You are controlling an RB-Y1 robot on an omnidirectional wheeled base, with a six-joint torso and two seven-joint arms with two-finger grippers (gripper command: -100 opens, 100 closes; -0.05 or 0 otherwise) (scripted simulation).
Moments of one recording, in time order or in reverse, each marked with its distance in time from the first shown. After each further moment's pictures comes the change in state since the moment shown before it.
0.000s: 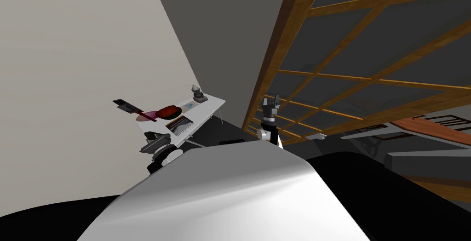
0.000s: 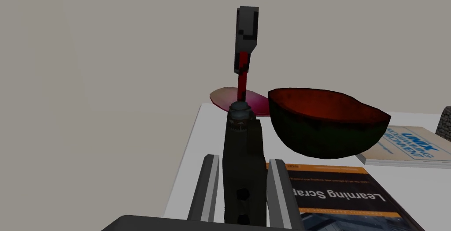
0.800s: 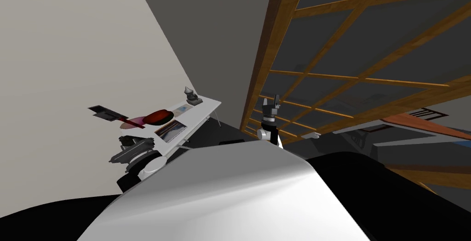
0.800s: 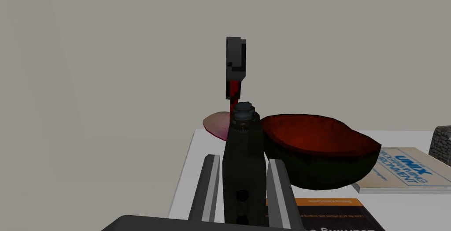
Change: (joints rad) left arm 0.082 0.162 0.048 -0.022 0.154 -0.021 -0.020; right arm 0.000 0.000 0.000 0.000 0.000 0.000 0.000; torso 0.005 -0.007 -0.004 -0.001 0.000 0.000
